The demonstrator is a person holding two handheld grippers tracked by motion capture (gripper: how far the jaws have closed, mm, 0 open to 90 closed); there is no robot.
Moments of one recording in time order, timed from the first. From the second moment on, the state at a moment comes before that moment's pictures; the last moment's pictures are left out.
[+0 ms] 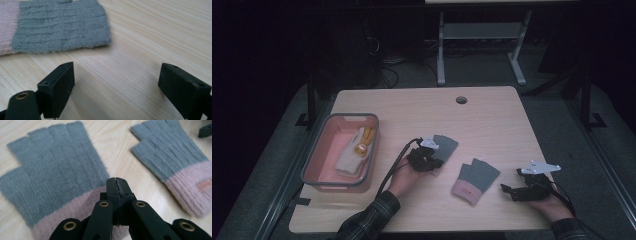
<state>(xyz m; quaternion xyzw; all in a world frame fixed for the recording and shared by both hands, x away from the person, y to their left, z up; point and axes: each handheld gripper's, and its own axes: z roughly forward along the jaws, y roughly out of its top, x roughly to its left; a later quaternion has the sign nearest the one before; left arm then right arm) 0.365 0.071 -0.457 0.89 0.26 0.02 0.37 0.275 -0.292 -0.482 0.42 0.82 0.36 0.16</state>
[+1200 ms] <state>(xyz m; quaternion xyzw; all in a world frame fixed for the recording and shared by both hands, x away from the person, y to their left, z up) 0.365 0.111 -0.454 0.90 0.26 0.08 0.34 0.275 -0.292 -0.482 0.42 0.82 0.36 0.16</state>
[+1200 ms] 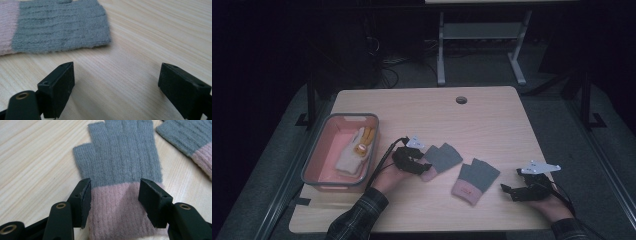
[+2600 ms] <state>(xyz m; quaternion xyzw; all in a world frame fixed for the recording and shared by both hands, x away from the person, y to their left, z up) 0.341 0.080 -0.416 0.88 0.26 0.03 0.40 0.268 -0.267 -0.467 0.34 0.85 0.41 0.08</state>
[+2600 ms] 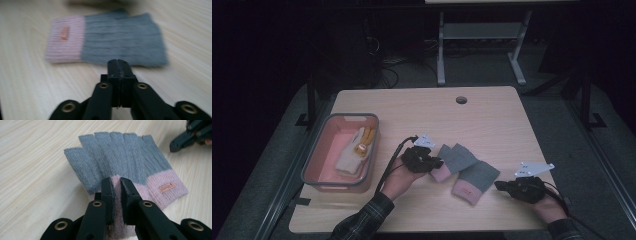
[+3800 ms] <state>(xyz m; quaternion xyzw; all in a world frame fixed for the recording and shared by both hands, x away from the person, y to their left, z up) 0.344 0.060 -0.414 0.88 0.25 0.02 0.41 0.292 -0.267 -0.468 0.38 0.83 0.38 0.14</state>
